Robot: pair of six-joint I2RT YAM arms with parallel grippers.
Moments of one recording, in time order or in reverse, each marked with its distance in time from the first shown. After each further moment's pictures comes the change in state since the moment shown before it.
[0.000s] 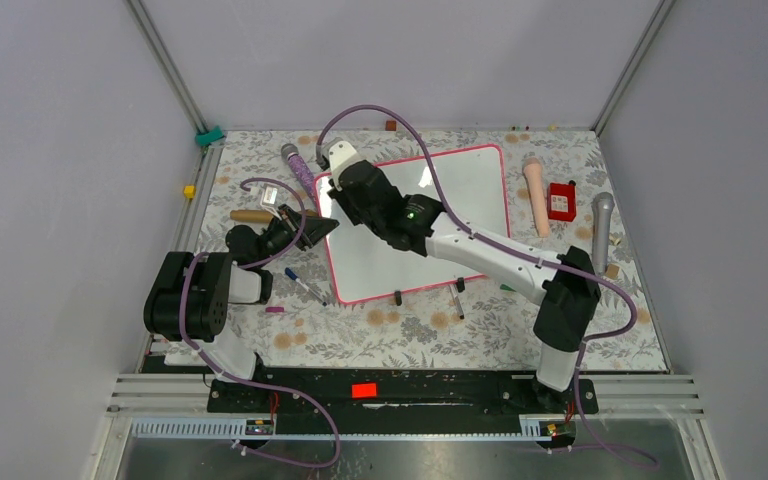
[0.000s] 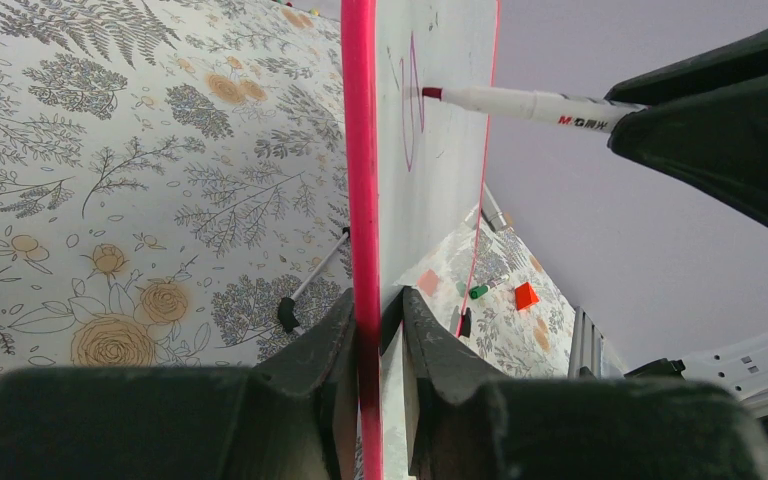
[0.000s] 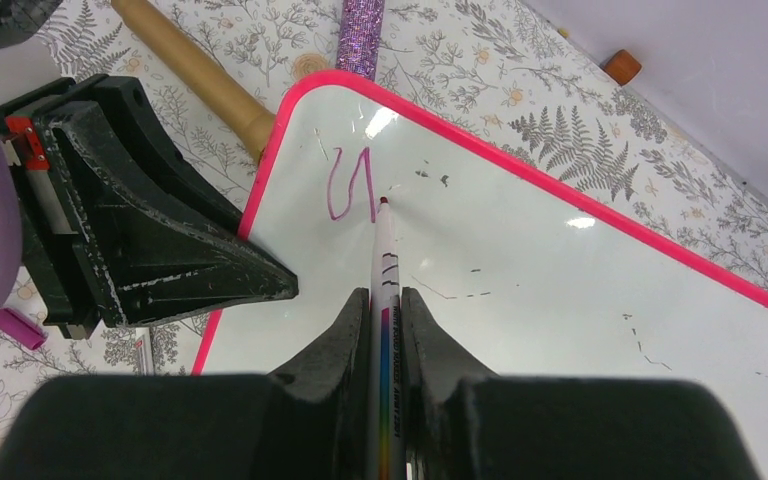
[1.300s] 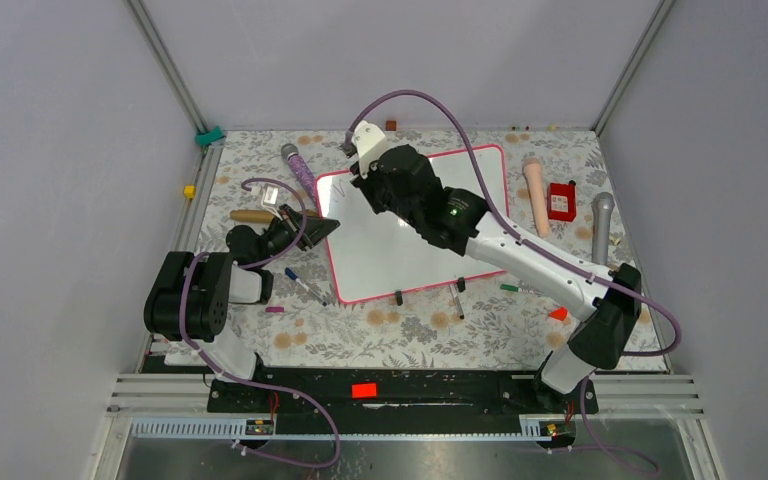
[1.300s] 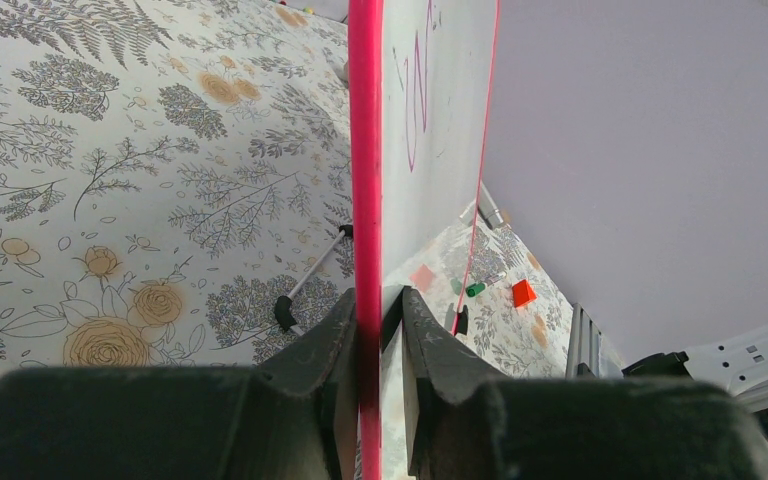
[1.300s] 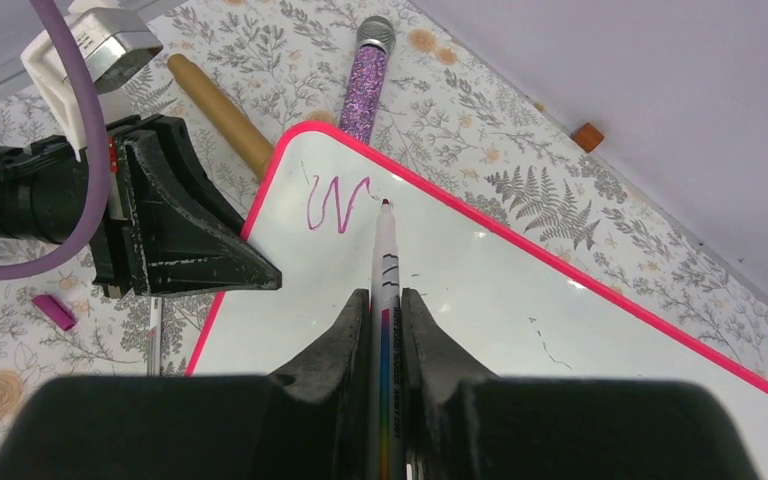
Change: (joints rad) left arm -0.005 0.002 0.000 0.006 0.005 0.000; right arm -0.047 -0.192 -0.071 0.031 -0.116 -0.090
